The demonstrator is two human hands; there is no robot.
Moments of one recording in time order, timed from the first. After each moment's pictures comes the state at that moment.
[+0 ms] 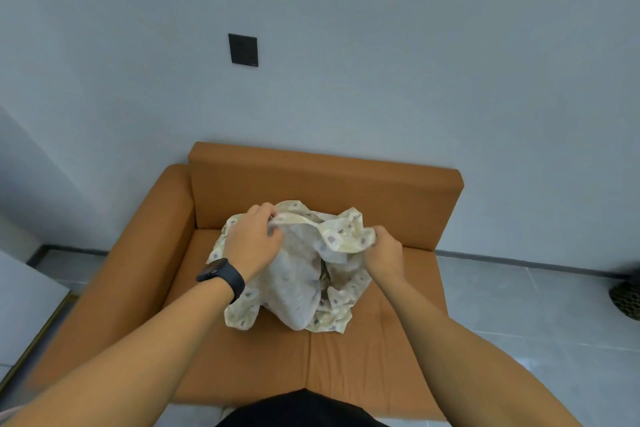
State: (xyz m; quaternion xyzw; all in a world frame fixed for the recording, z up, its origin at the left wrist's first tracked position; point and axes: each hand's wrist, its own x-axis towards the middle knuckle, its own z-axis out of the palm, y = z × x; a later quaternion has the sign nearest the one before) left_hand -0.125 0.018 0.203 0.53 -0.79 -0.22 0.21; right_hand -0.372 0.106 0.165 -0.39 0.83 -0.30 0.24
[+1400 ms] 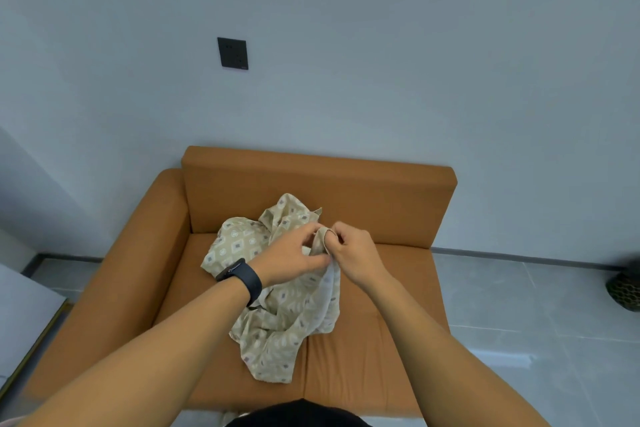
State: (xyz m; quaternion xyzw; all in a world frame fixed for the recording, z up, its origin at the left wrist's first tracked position) left_hand -0.175 0.049 0.219 0.32 -0.78 -0.52 0.15; right_hand -0.336 0.113 0.214 -0.54 0.71 -0.35 0.29
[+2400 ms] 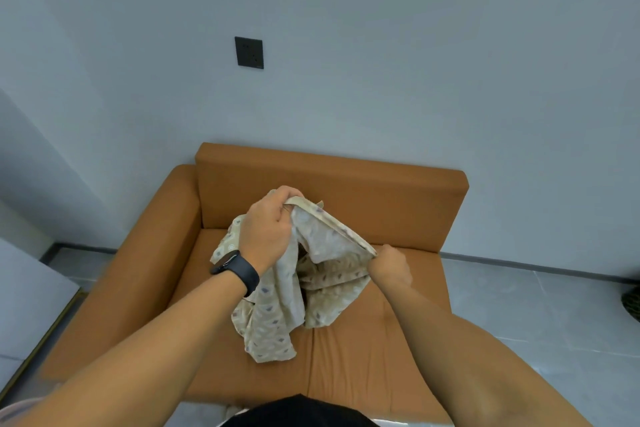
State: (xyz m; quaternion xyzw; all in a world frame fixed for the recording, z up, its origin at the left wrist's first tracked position) left_hand -0.145 0.041 0.245 0.46 -0.75 -0.28 0.38; right_hand -0.389 0.109 0.128 -0.34 0.90 -0.11 0.25
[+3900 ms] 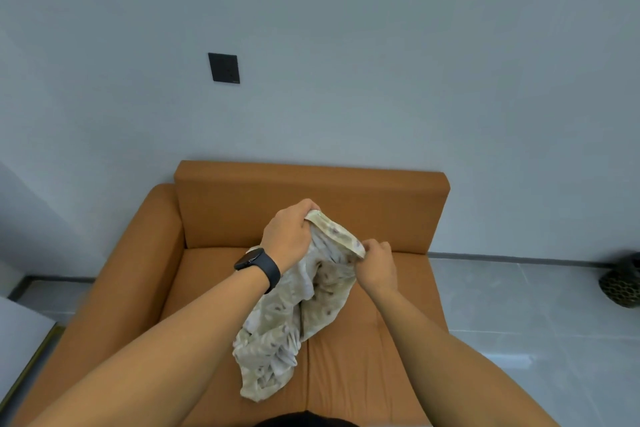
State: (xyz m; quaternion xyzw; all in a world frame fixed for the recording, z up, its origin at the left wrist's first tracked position) left_hand -0.201 0.012 0.237 0.44 -0.81 -0.30 0.24; right_hand -0.383 0.104 0.147 -0.38 0.87 -0.24 0.22
